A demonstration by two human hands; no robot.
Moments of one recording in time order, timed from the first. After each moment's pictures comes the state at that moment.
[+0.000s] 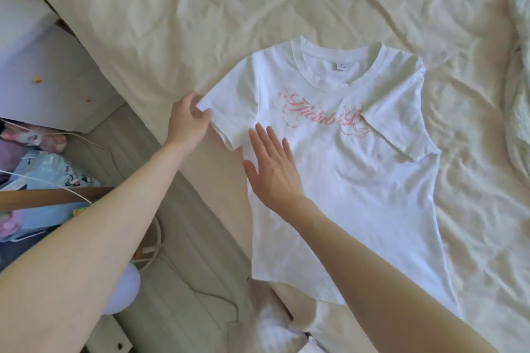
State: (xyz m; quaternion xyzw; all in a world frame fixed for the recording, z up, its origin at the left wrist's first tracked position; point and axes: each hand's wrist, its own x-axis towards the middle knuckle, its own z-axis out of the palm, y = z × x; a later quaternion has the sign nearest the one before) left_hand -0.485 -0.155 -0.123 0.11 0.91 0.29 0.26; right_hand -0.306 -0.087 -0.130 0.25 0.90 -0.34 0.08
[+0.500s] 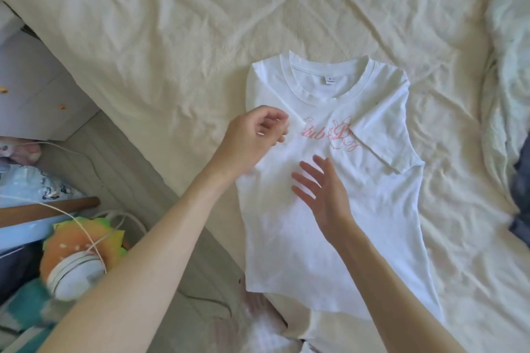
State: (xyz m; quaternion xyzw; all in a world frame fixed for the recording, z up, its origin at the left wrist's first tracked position) left_hand -0.416 -0.082 -0.068 0.24 0.76 0.45 0.41; right_hand -0.255 -0.037 -0.113 0.56 0.27 -0.77 -0.11
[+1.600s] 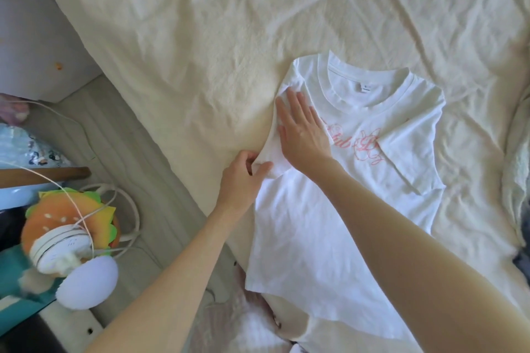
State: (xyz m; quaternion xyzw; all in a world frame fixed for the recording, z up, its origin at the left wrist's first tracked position) left_hand -0.402 -0.156 -0.145 0.06 0.84 0.38 0.39; right_hand -0.371 -0.007 -0.149 0.23 0.94 -0.18 0.16
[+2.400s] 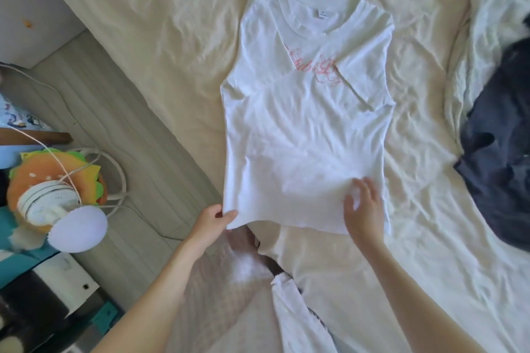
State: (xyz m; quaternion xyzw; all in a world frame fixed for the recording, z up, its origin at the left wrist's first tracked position) left_hand -0.239 -0.305 -0.148 -0.06 0.76 0.29 0.57; right_hand -0.053 -0.080 -0.116 0.59 0.76 -0.28 0.07
